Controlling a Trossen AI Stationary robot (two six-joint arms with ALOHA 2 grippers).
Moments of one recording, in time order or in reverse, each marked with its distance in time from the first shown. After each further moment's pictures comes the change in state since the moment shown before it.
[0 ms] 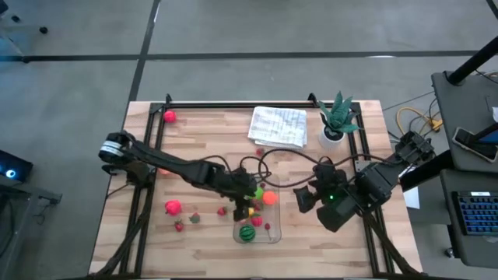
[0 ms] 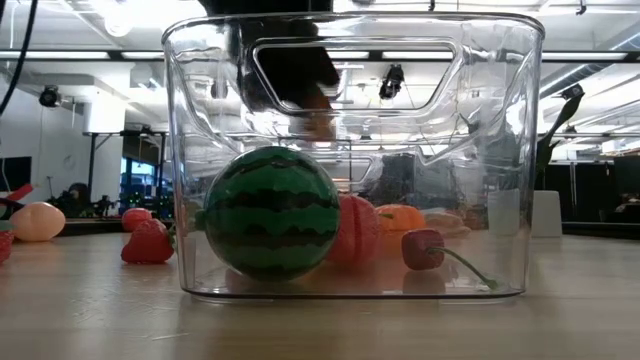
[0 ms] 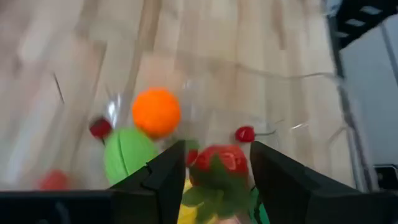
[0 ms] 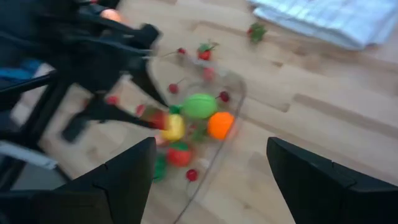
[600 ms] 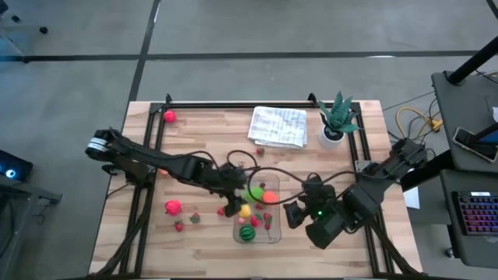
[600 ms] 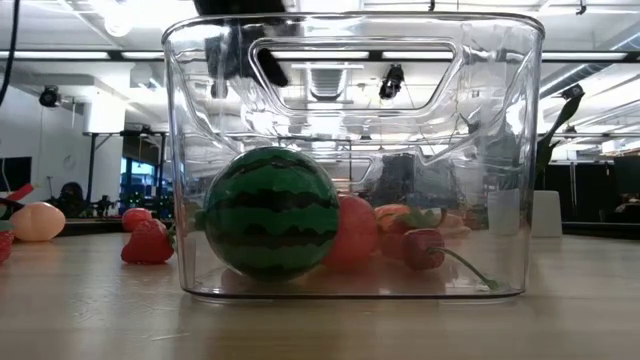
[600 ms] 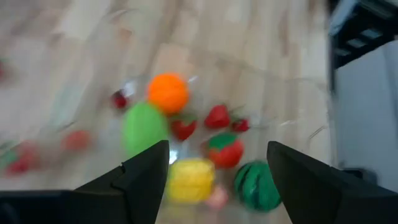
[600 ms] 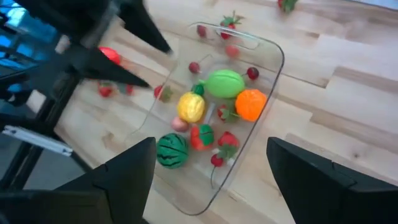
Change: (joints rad) left arm -0.015 -0.134 0.000 -0.161 -0.058 -0.130; right arm 0.030 0.107 -0.001 0.135 -0.011 0.045
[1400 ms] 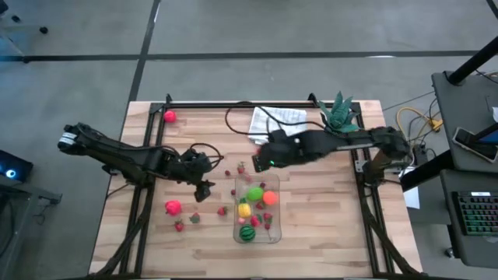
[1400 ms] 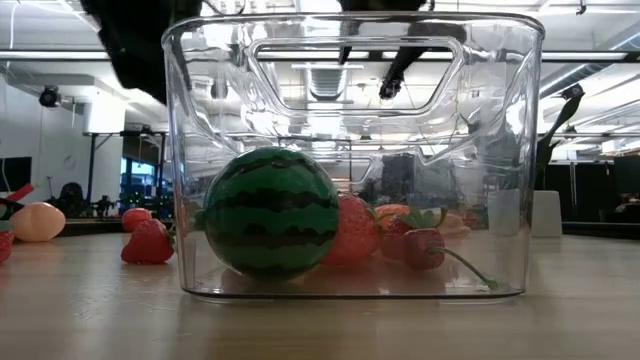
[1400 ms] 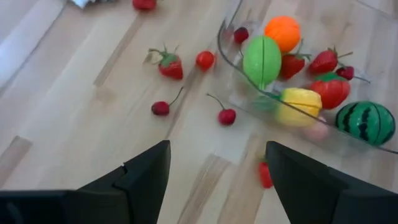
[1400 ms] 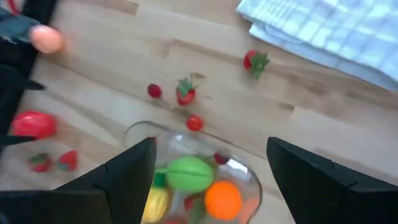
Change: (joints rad) left arm -0.011 -0.393 -0.294 -0.254 -0.214 -0.090; right arm -0.554 0.083 -0.021 0.167 -0.301 -0.449
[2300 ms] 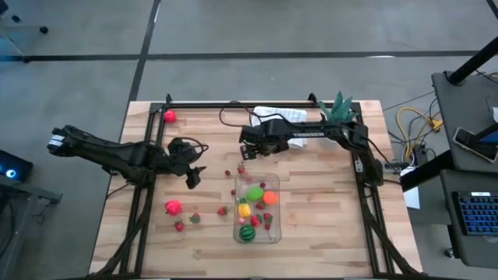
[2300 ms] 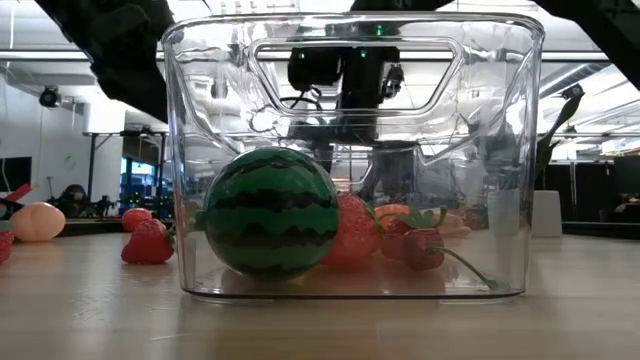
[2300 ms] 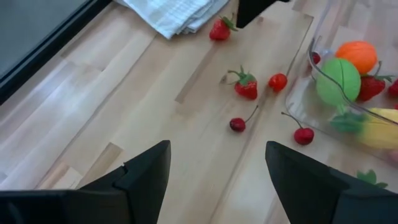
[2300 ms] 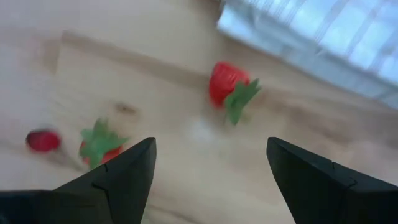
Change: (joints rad) left arm 0.056 -0.239 -0.204 0.040 -0.209 0.097; right arm -0.283 0.352 0.005 0.120 -0.237 -0.188
